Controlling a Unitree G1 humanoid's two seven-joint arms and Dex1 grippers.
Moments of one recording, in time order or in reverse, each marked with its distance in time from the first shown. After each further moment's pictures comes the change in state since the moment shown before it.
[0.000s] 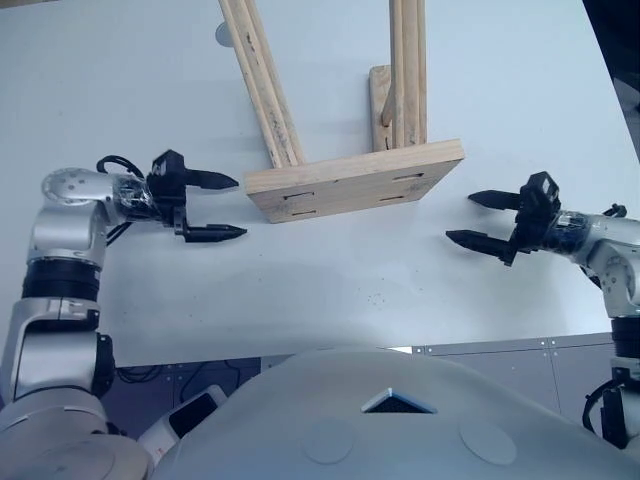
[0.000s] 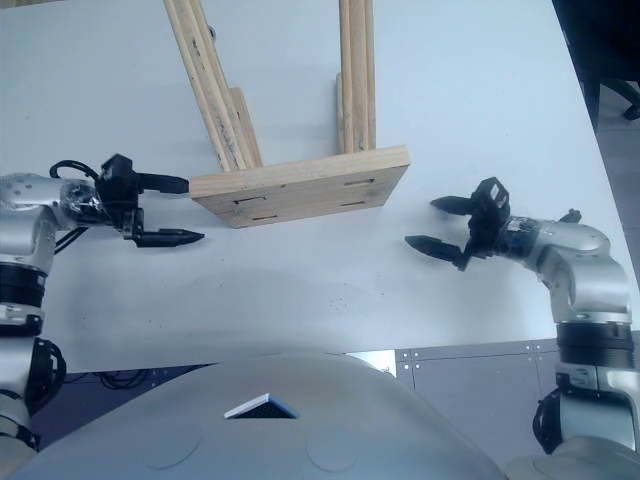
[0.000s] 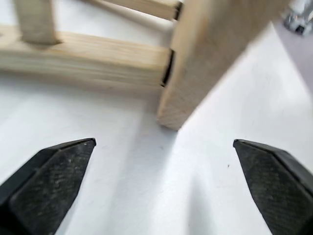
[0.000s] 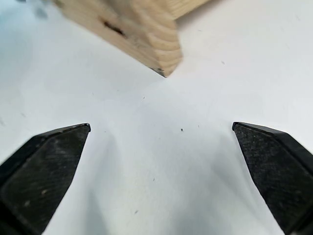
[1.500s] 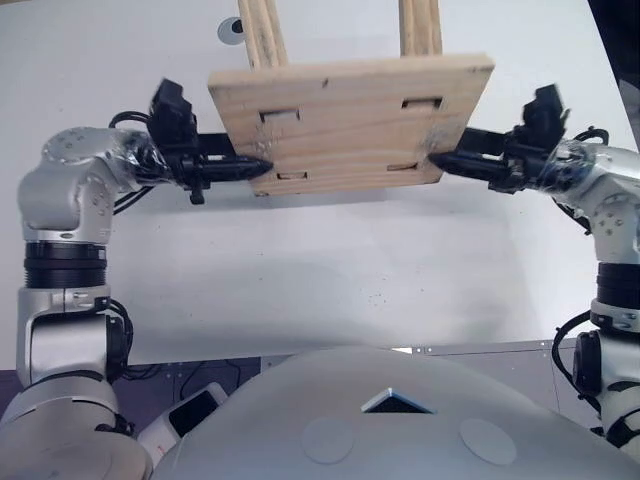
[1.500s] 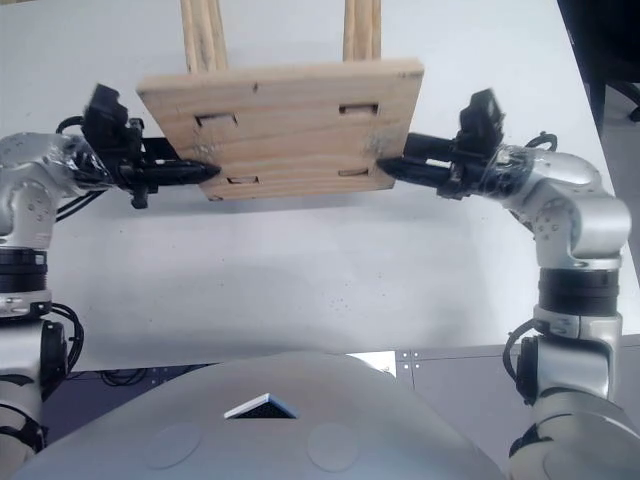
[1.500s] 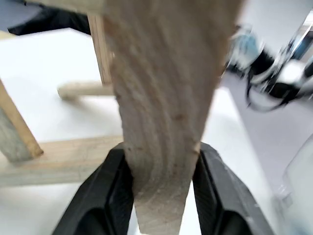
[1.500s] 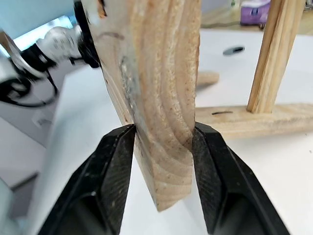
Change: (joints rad) left arm -0.169 -0.025 0.141 -0.344 -0.372 0.750 0.120; right arm -0.314 0.106 -0.132 -0.080 0.410 0.469 0.007
